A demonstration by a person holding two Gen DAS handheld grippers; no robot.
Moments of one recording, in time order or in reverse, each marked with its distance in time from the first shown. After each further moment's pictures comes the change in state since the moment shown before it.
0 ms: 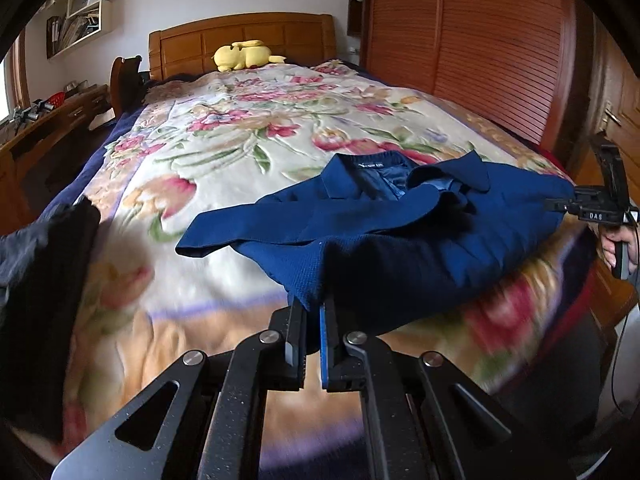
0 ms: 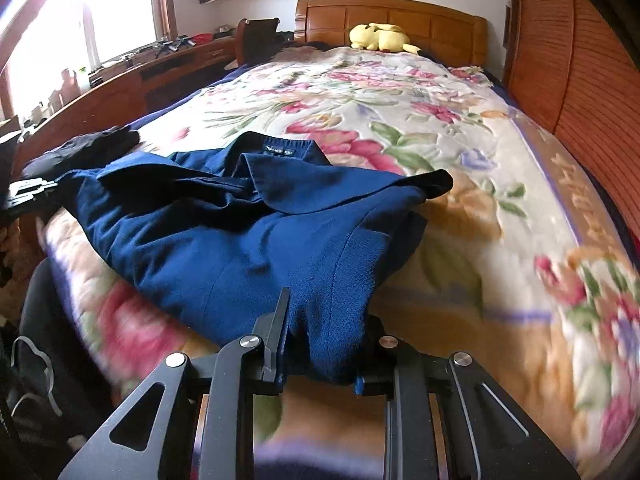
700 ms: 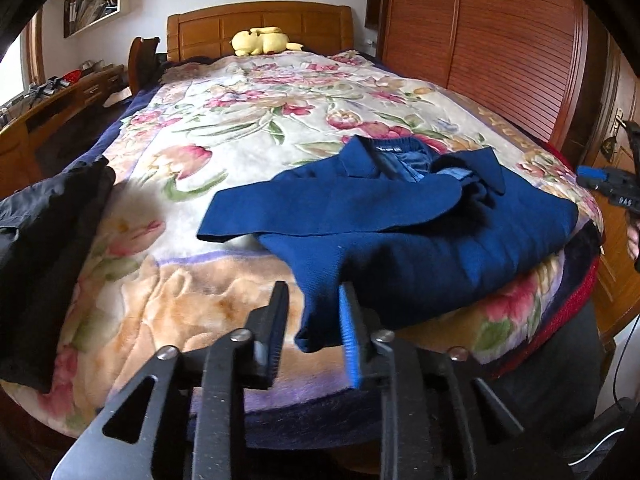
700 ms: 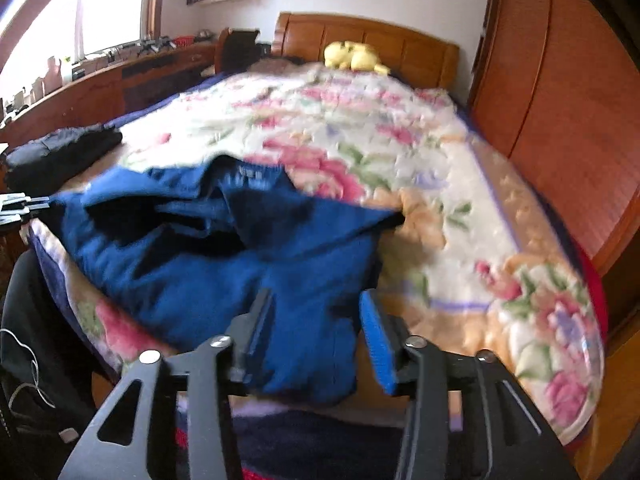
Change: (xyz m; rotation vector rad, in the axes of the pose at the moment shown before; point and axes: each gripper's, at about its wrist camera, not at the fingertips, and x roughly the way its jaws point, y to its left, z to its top) left arm -0.009 0.005 -0.032 -0.066 0.029 0.033; right arm -0.067 0.043 0.010 -0.051 -0.062 -0.179
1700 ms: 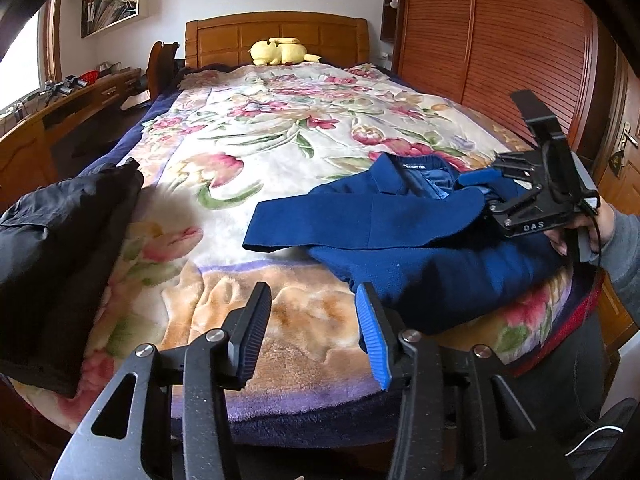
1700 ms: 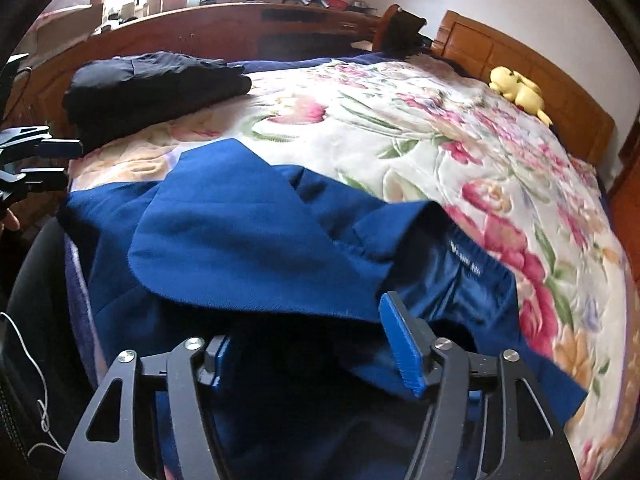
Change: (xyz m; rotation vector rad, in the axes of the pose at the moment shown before) left arm -0.009 0.033 0.003 -0.026 -0.039 0.033; right arm 0.152 0.186 0.098 -0.391 0.062 0.337
